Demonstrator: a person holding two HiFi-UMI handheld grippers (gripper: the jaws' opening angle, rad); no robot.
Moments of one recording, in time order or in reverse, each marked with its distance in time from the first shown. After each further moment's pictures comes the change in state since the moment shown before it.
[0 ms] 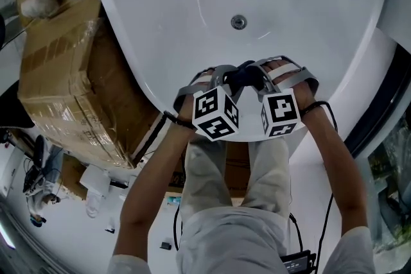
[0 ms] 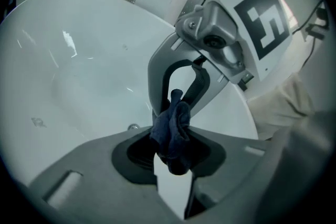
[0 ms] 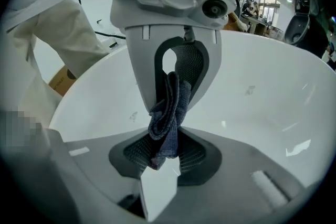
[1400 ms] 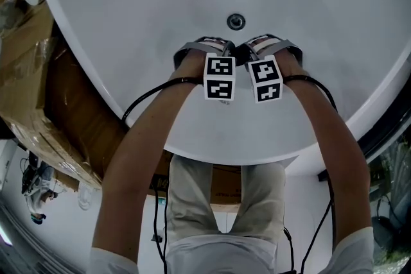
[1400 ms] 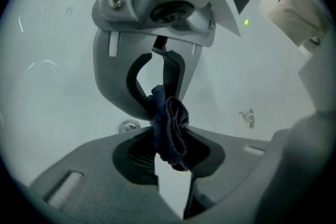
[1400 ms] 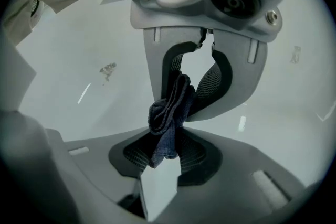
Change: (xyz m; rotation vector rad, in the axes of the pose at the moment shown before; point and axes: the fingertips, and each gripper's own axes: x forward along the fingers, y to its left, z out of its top) left arm 0.173 0.067 -0.078 0.485 0.237 -0.172; right arm 0.176 -0.012 -0.084 -0.091 0.031 0.185
